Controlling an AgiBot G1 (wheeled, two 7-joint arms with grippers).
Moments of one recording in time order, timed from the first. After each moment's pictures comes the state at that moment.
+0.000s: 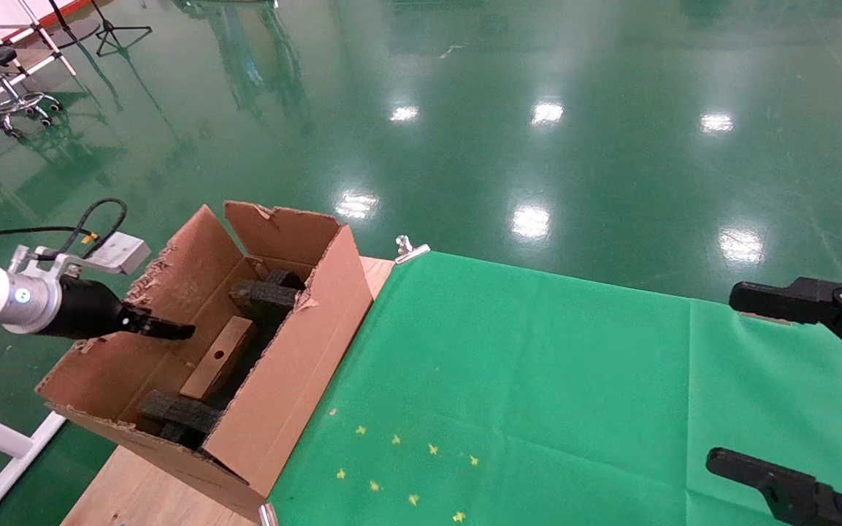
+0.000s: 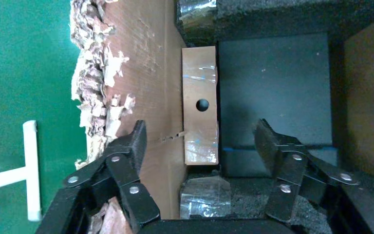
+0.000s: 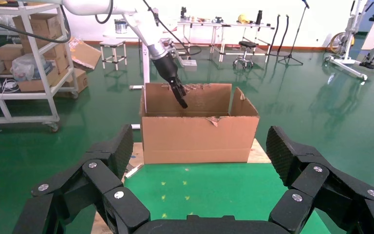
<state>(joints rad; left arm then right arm) -1.75 0.69 0.61 -0.09 1.95 1.06 -0.46 1.09 -0.59 -0.33 1.26 -0.69 -1.47 0.15</state>
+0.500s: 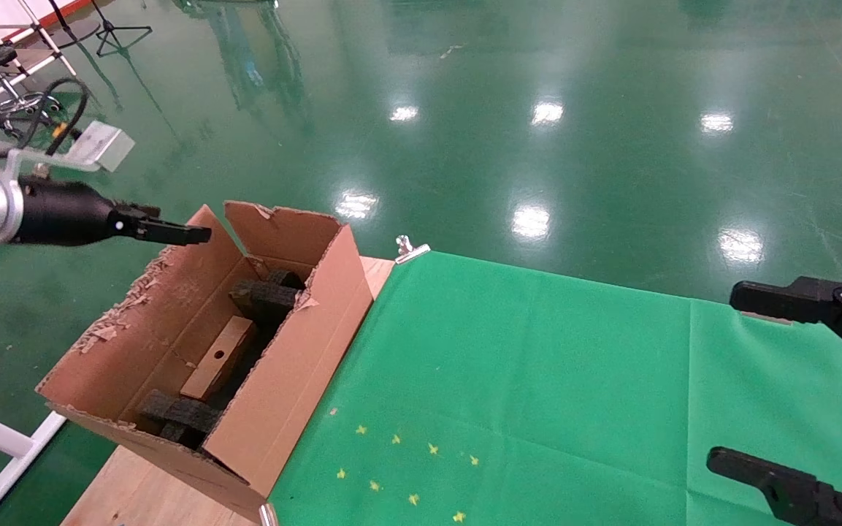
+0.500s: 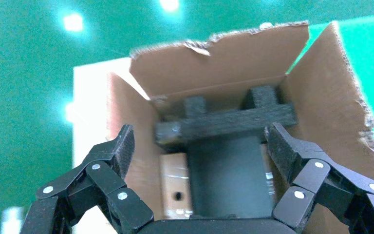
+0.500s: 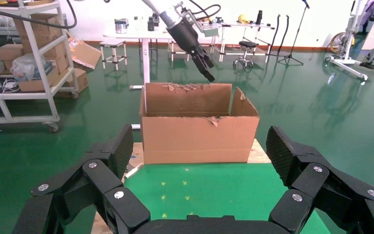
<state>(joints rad) -1.86 0.65 0.59 -0.27 1.90 1.18 -0.47 1.09 -0.59 -0.33 1.26 -0.69 -1.47 0.15</state>
